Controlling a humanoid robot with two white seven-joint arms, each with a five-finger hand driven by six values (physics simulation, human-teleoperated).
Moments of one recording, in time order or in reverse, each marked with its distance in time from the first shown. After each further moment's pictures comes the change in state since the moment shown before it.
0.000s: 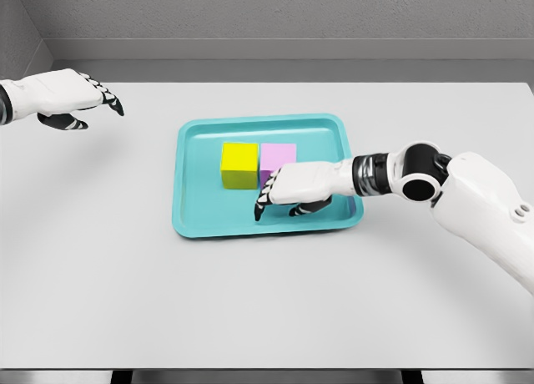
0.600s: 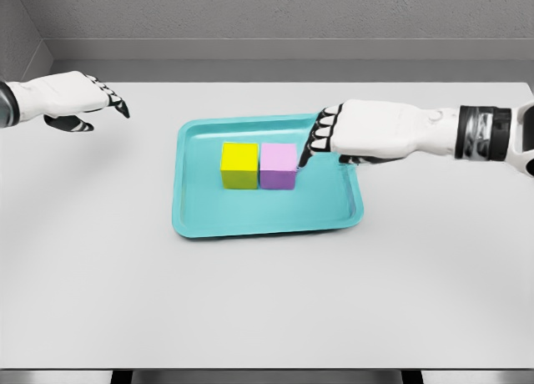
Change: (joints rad) left arm 0.002 -0.016 -0.008 -0.002 -0.001 0.000 0.000; right arm 0.026 -0.316 -0.280 -0.348 -0.131 0.000 -0.001
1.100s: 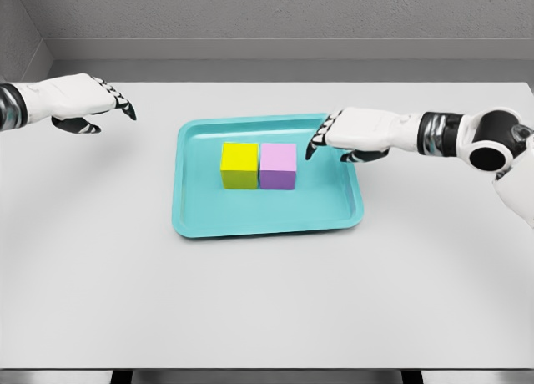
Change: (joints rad) left arm 0.002 -0.013 -0.003 0.002 0.000 0.000 0.000; right arm -0.009 0.215 0.043 0.368 0.199 -0.001 -0.002
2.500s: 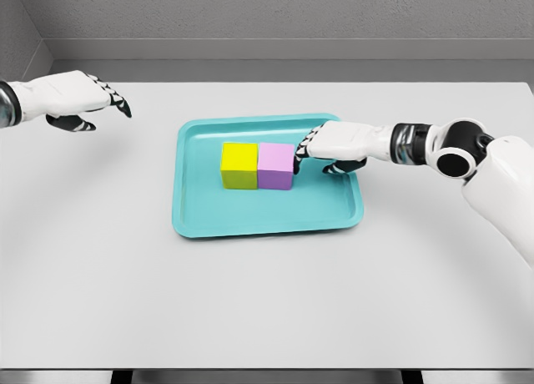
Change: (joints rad) left arm -0.002 0.010 0.007 -0.001 0.001 0.000 0.000; right arm -0.005 0.094 0.034 0.102 0.026 0.012 -0.006
